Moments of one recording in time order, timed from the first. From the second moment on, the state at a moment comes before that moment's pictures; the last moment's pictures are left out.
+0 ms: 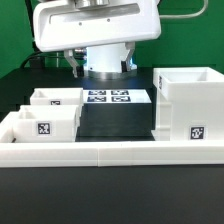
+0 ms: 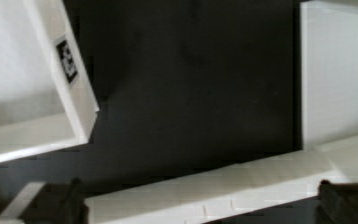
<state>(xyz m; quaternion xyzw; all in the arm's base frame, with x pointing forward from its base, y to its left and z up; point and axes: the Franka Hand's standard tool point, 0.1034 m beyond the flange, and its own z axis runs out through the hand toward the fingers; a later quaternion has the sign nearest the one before) 0.559 -0.044 0.114 -0.99 0.09 -0.07 0.06</state>
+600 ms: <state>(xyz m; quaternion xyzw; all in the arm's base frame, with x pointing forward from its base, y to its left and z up) 0.550 -0.052 0.104 -1.00 0.07 -0.05 0.04</state>
